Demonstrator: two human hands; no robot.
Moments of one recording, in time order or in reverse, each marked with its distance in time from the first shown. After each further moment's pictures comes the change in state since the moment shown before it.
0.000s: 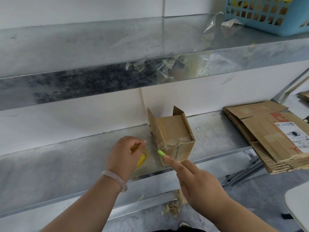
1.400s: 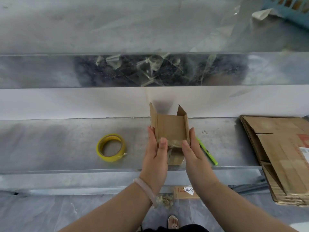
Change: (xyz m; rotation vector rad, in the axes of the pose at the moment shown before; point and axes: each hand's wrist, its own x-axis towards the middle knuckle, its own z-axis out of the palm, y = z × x) left_hand -0.016 0.103 0.081 -0.905 0.053 -0.437; right_hand 0.065 0.041 -0.020 1.142 -0.003 0.605
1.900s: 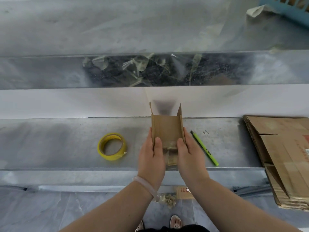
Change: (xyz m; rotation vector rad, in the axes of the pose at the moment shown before) left_hand 0.007 -0.009 0.000 0.374 0.256 0.101; right_hand 0.009 -0.005 0.009 -0.174 0.137 -0.021
